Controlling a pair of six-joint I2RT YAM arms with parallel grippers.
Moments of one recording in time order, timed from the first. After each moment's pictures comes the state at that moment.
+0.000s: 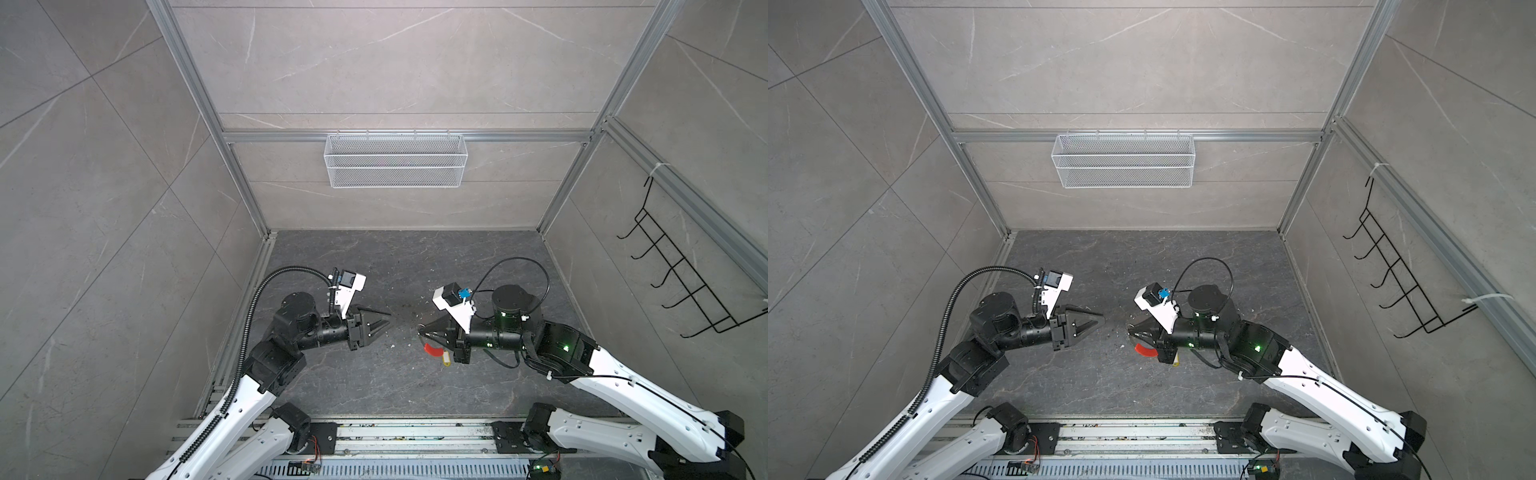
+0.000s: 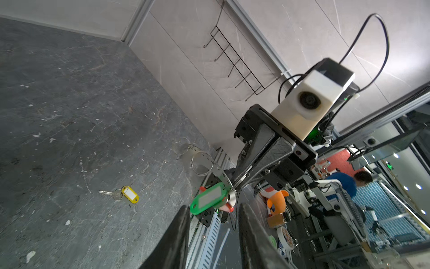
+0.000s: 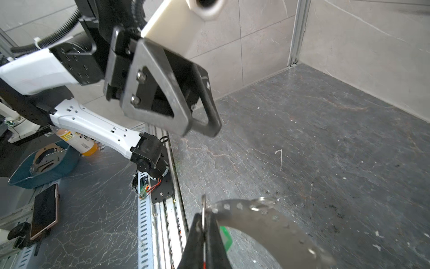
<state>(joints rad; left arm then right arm) -0.64 0.77 0.81 -0.17 0.76 -0.63 0.92 0.97 1.06 -0.44 -0.40 0.08</state>
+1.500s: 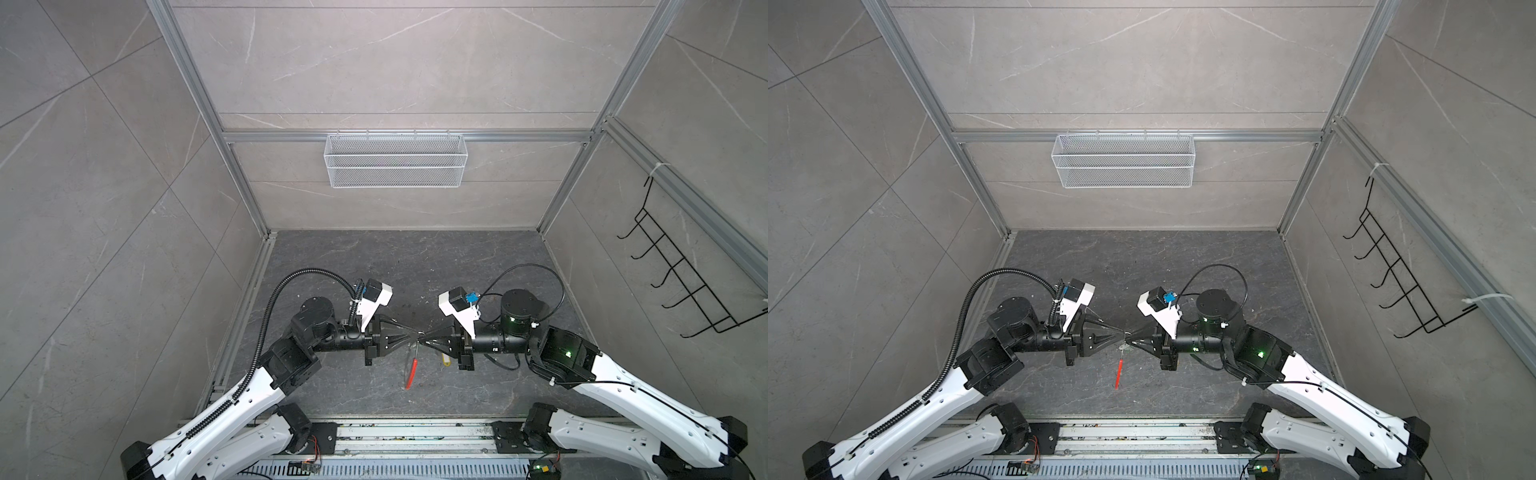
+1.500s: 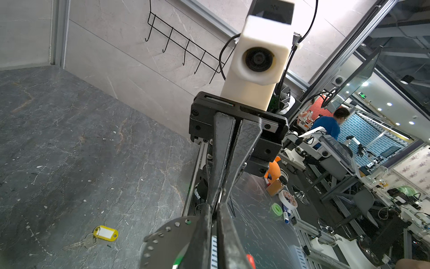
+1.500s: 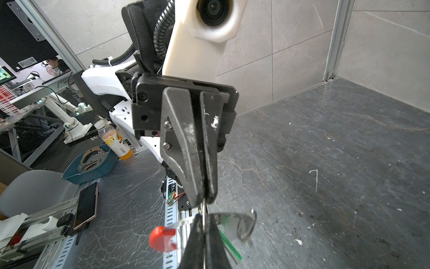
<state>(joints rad) -0.81 0.83 0.81 -0.01 0.78 -0.47 0.91 0.93 1.00 -0.33 -0.54 0.14</state>
